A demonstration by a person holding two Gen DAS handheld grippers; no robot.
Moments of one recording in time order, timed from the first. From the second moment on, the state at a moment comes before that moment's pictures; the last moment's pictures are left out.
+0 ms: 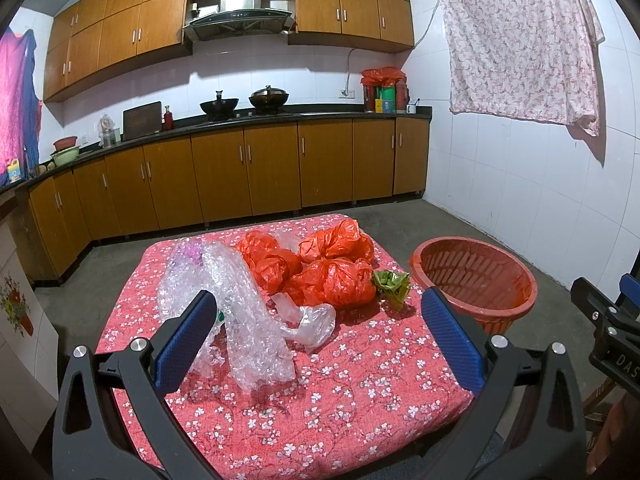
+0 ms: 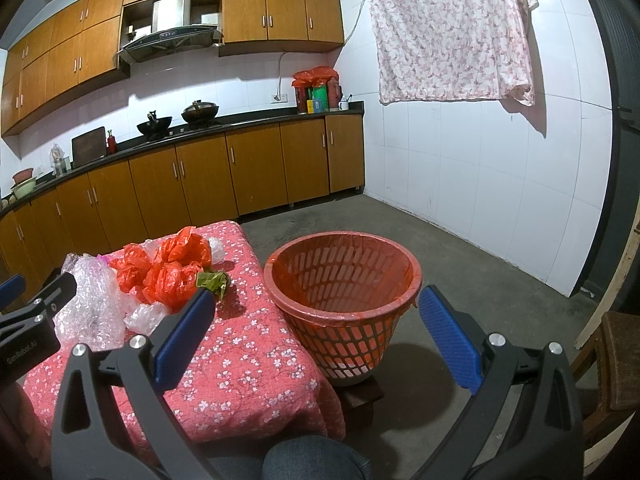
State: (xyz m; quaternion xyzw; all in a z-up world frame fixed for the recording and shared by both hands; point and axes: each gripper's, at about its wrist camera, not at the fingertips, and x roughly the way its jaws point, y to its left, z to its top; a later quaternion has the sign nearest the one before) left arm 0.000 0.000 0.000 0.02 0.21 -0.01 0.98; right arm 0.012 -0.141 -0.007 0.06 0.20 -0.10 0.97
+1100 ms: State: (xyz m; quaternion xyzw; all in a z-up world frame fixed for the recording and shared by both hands) left arm 0.000 0.000 0.000 0.02 0.21 -0.01 0.98; right arm 0.012 -0.140 -0.007 0.06 0.20 -0.10 0.97
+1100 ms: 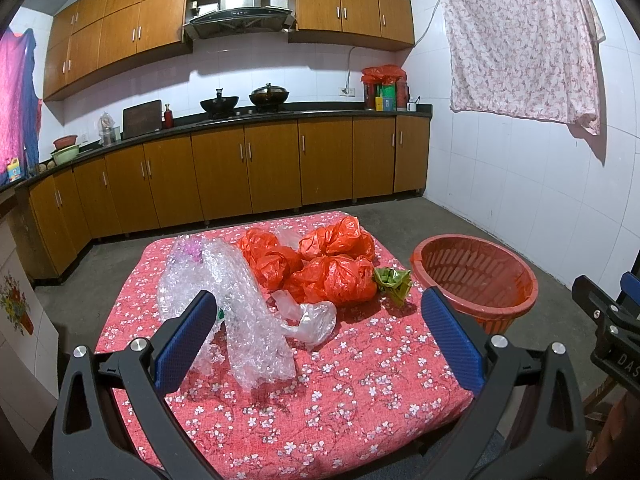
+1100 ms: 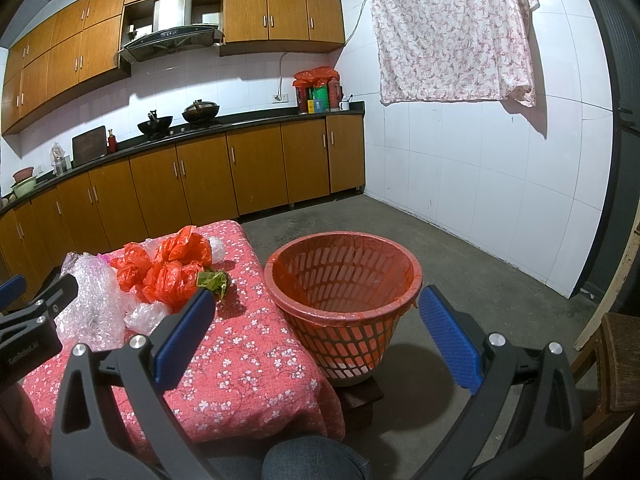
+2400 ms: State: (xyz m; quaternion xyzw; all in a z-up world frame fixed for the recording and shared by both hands) left arm 0.002 0.022 -0.009 0.02 0.21 0.03 0.98; right arm 0.019 -0.140 -0.009 0.06 0.21 -0.10 0.97
